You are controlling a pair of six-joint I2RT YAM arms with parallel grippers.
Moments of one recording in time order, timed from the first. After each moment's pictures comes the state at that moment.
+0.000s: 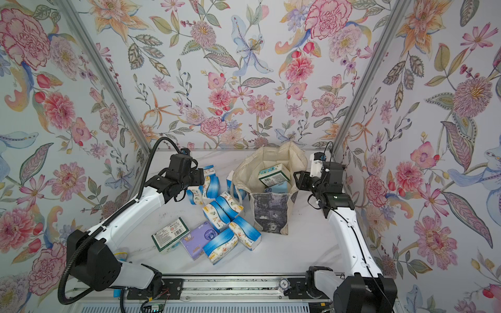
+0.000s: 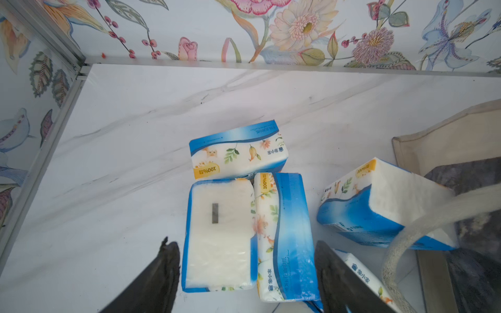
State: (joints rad) left arm -0.41 1.47 1.23 -0.51 -0.25 -0.32; right arm -0.01 1.14 1.00 -0.38 -0.37 0.25
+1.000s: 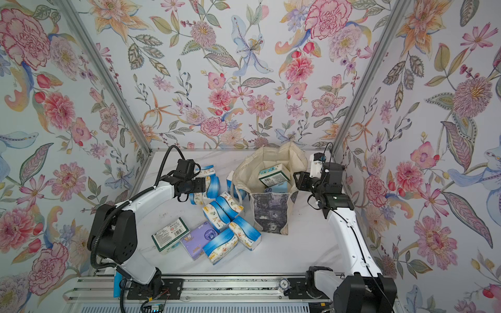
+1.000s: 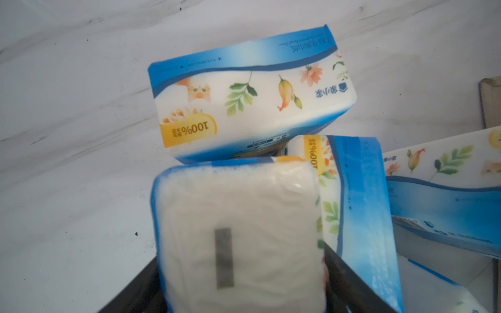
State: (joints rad) left arm -0.32 1.68 1.18 -0.45 -0.11 -0.30; right arm -0.01 1.14 0.99 -0.36 -0.37 0.25
